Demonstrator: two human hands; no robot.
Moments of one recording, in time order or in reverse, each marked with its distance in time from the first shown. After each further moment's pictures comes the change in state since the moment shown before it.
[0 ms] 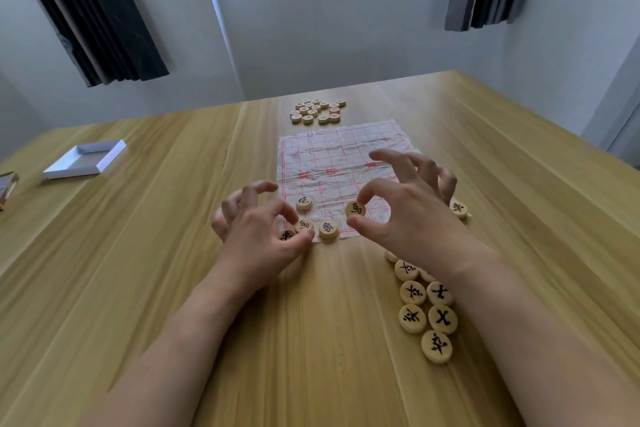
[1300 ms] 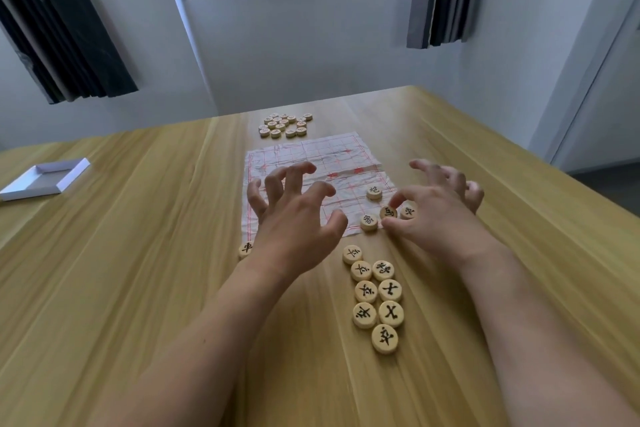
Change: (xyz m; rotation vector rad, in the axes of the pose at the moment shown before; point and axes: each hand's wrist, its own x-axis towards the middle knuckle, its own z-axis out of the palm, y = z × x) left_hand 0.014 0.096 0.021 0.162 -0.025 0.213; right_hand -0.018 0.068 -0.030 -0.094 -0.074 0.347
